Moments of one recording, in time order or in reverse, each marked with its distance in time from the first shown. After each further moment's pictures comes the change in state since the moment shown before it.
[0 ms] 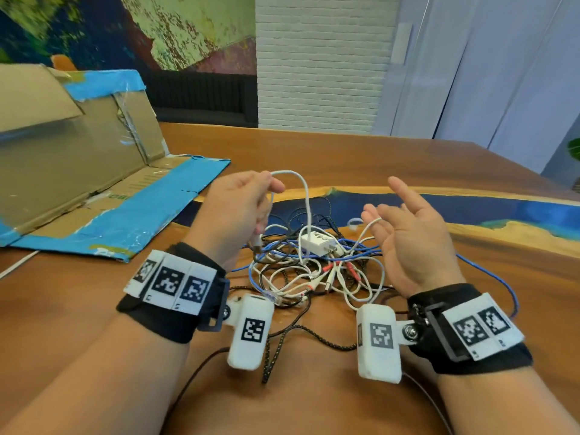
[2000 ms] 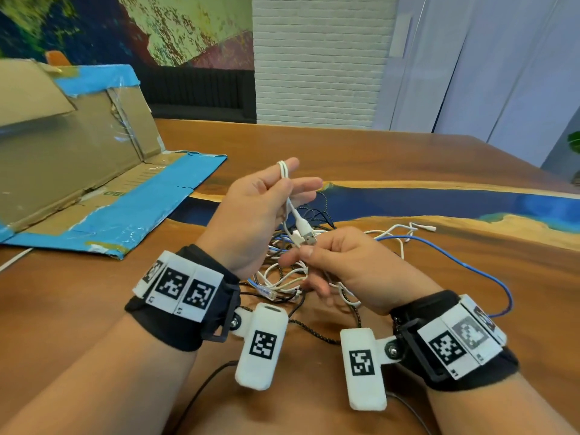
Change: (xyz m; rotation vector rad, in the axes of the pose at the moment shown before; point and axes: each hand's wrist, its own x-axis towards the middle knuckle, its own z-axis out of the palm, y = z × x) left_hand -0.020 0.010 0.030 -0.247 -0.158 -0.024; right_hand -0.032 0.009 0.015 -0.538 -0.852 0.114
